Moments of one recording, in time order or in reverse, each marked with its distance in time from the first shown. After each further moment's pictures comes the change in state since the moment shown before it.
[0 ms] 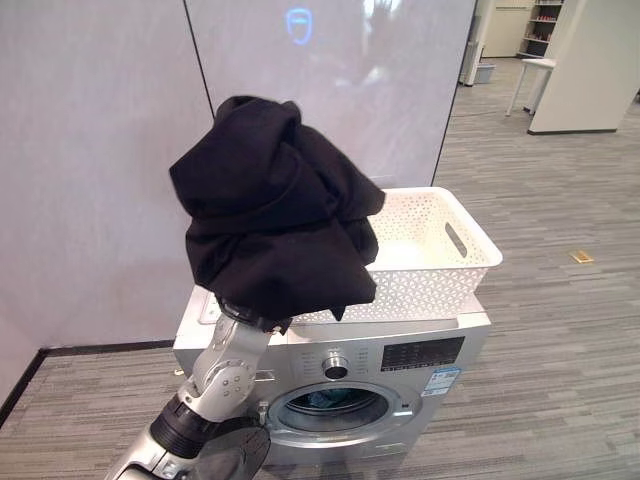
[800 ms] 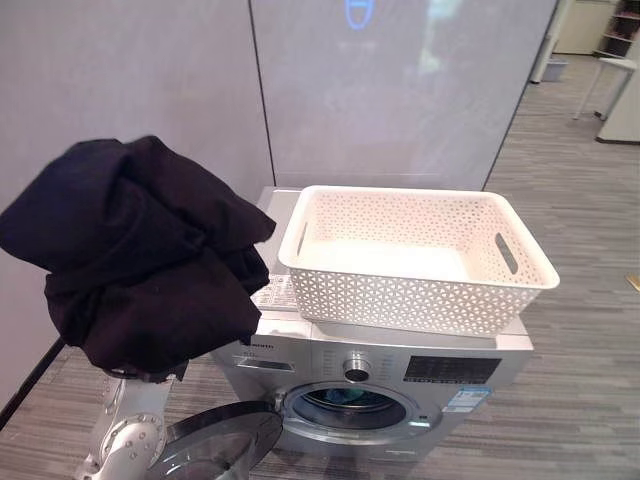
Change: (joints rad) left arm 0.433 0.146 0.393 -0.163 -0.092 -0.021 -0.159; right arm 0.352 0.522 0.052 0.972 0.206 0.066 0.145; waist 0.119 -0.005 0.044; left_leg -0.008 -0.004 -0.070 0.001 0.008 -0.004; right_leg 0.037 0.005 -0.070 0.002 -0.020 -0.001
